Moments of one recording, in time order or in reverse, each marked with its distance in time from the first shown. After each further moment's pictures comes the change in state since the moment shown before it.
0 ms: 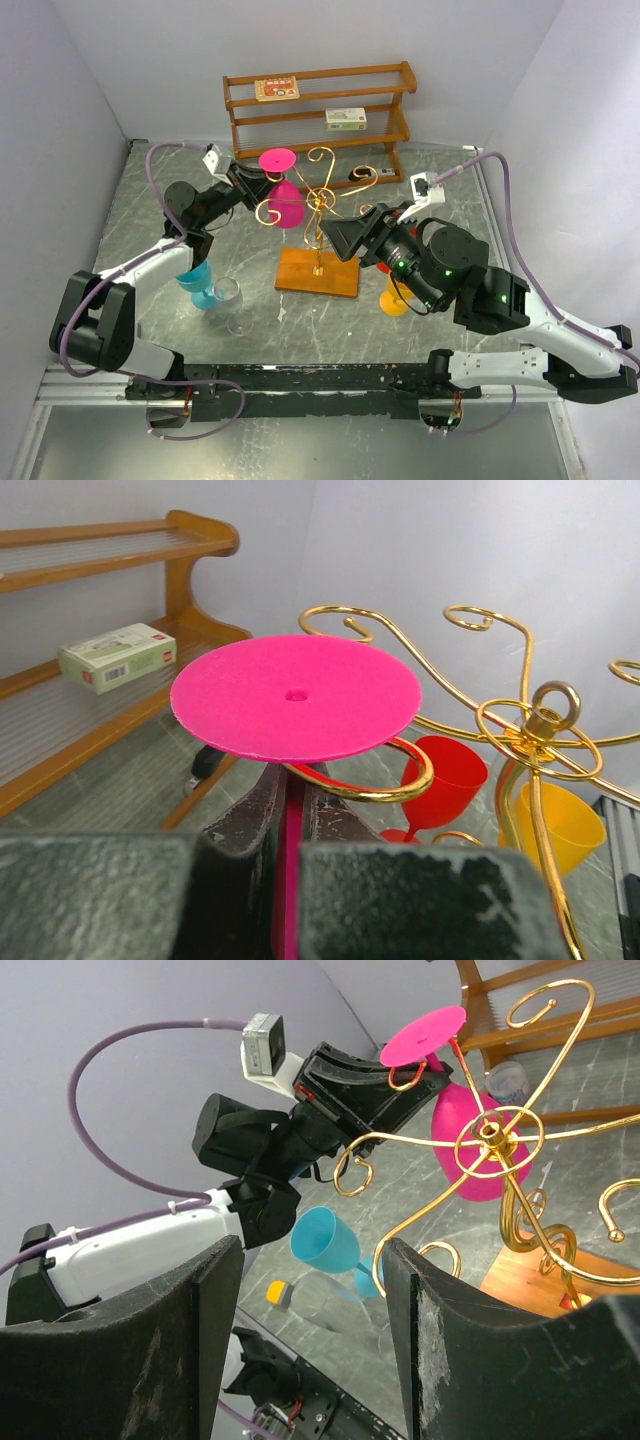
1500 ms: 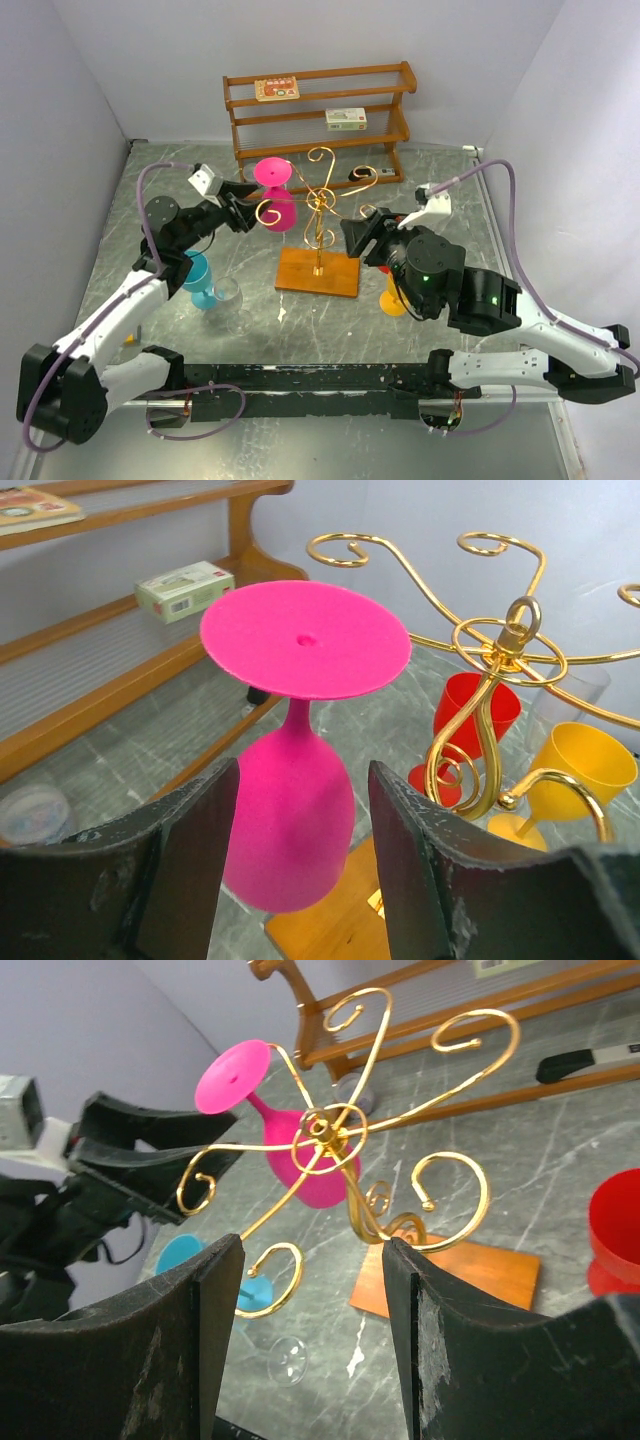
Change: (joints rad) left arm 0.000 -0.349 -0.105 -0.444 -0.119 0.227; right arm 0.000 -0.004 -0.057 -0.112 0.261 -0.004
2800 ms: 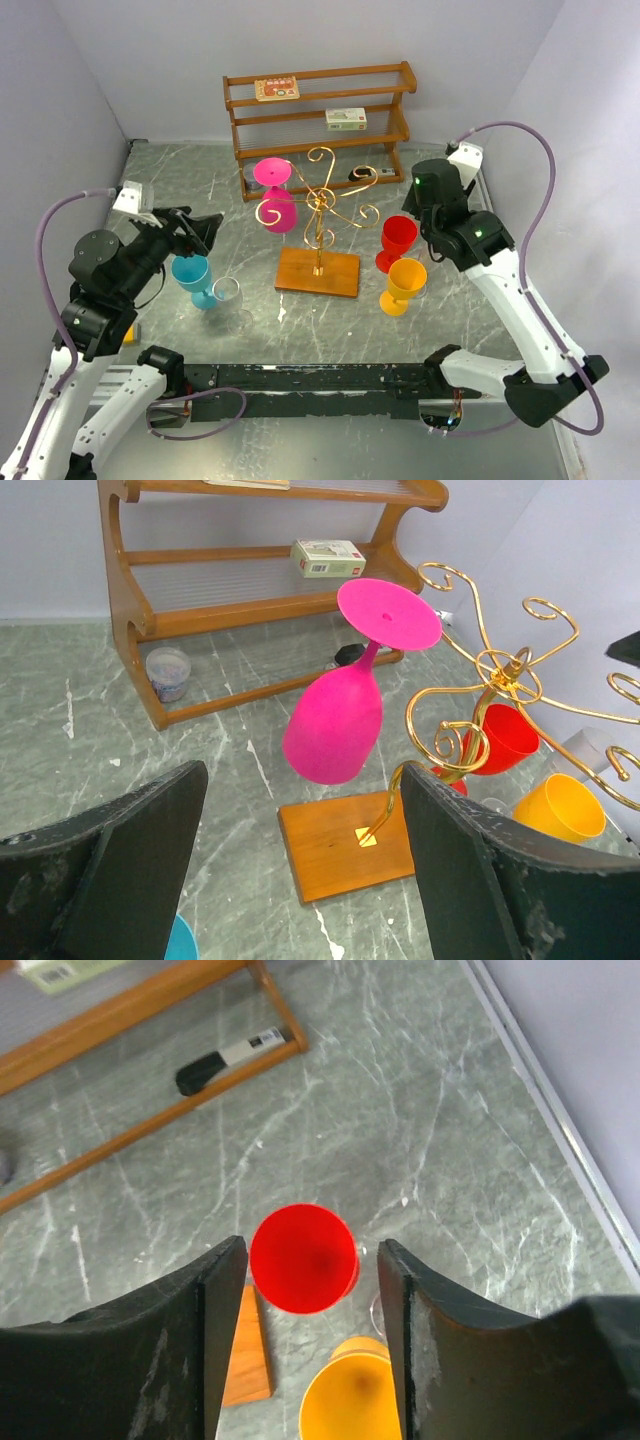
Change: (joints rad) left arm 0.000 -0.506 0.233 -0.903 -0.446 -0.131; right arm -0.706 0.204 0.163 -0.358 -0.126 -0.098
